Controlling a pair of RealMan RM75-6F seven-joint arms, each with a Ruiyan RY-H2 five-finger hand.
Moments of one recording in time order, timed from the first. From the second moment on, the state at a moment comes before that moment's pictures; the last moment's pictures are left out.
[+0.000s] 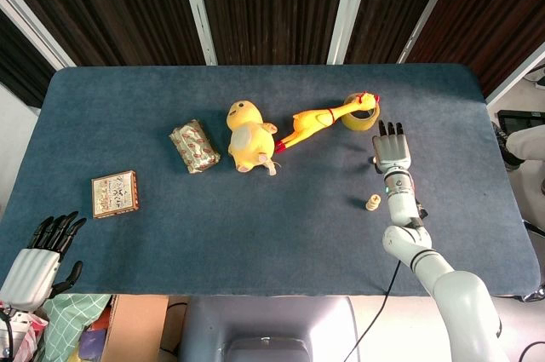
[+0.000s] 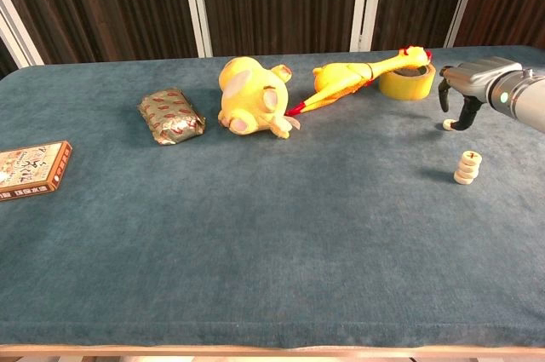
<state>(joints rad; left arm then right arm) -0.12 -1.11 0.04 -1.54 1.63 1.47 -0.04 0.91 -1.88 0.29 -0.40 -0.86 0.57 -0.49</state>
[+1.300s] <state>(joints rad) -0.13 -1.12 0.03 -1.54 1.62 1.47 -0.05 0.91 -1.93 0.34 -0.31 -0.93 0.52 -0.47</state>
